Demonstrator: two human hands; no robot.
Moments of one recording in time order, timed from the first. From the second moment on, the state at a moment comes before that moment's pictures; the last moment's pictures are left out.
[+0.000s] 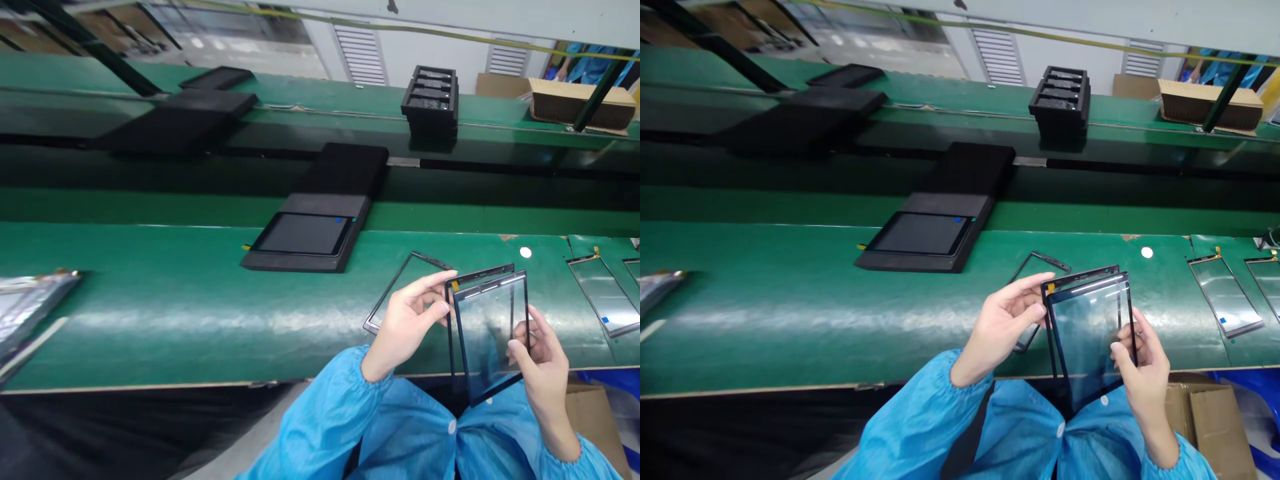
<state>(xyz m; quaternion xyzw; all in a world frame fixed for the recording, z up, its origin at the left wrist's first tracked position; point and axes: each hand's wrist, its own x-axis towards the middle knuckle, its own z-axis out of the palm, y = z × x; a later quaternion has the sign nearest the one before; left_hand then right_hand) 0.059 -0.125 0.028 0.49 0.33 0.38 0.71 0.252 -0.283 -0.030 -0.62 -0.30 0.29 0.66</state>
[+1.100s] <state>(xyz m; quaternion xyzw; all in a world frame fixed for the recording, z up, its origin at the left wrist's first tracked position) 0.063 -0.131 0.021 0.45 0.35 0.37 0.73 0.244 -0.284 -0.016 -0.65 -0.26 0.33 0.63</state>
